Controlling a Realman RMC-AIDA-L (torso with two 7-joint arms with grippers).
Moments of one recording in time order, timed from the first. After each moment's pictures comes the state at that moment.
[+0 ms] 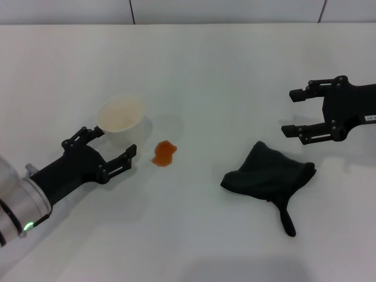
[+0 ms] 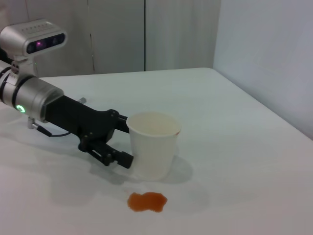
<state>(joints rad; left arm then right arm) -0.36 -2.08 1.10 0.19 1.16 1.16 -0.63 0.50 2.01 -0.95 -0.98 -1.99 -1.51 1.42</state>
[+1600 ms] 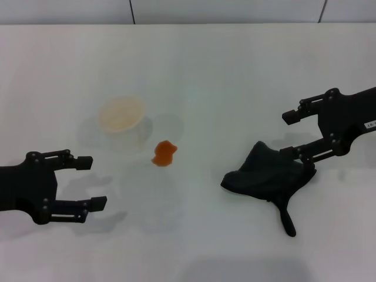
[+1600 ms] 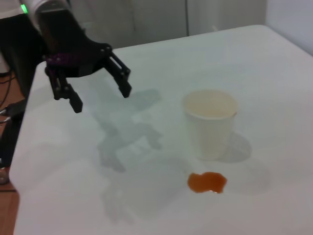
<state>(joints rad) -0.19 -2.00 1.00 1.12 1.88 1.71 -1.53 0.54 2.00 -1.03 -1.17 -2.09 -1.69 1.71</state>
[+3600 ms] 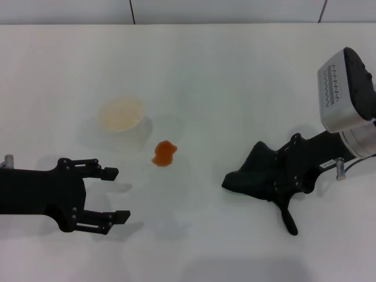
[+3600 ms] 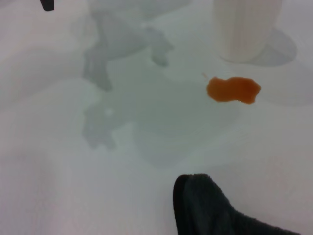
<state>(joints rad) -0.24 -2.08 1.03 1.21 2.03 1.72 -1.56 0.59 2.01 -1.39 -0.97 -2.19 -1.37 1.72</state>
